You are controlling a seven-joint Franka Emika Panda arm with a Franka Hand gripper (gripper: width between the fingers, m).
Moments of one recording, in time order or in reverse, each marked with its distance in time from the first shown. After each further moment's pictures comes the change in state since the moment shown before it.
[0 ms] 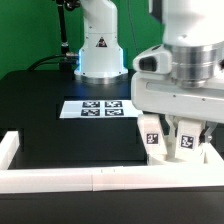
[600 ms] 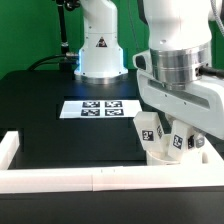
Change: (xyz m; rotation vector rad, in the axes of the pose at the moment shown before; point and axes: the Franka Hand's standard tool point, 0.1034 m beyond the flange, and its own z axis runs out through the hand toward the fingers) arm 0.003 0.001 -0.001 0.019 -0.013 0.423
